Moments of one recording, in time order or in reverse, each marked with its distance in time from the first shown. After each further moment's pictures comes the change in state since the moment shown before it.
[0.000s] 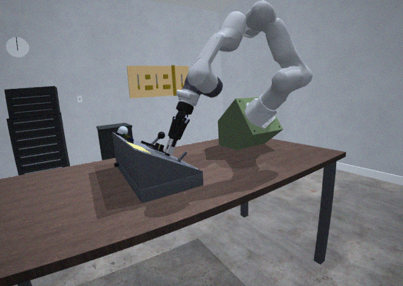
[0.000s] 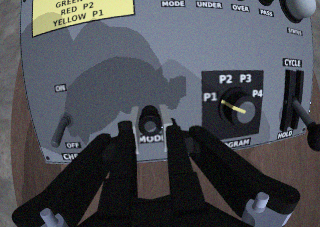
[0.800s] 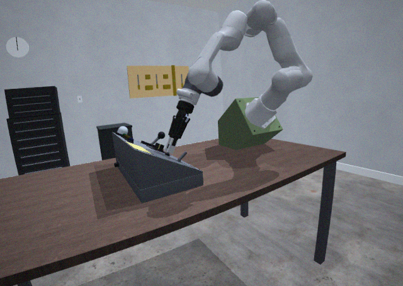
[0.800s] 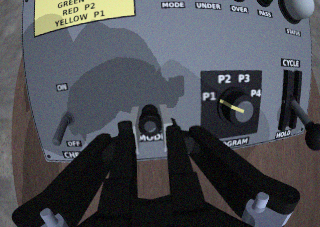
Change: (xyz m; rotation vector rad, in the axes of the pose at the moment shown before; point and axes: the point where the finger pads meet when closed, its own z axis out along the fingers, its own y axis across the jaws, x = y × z) arm 0.000 0.000 -0.005 0.000 -0.001 -0.003
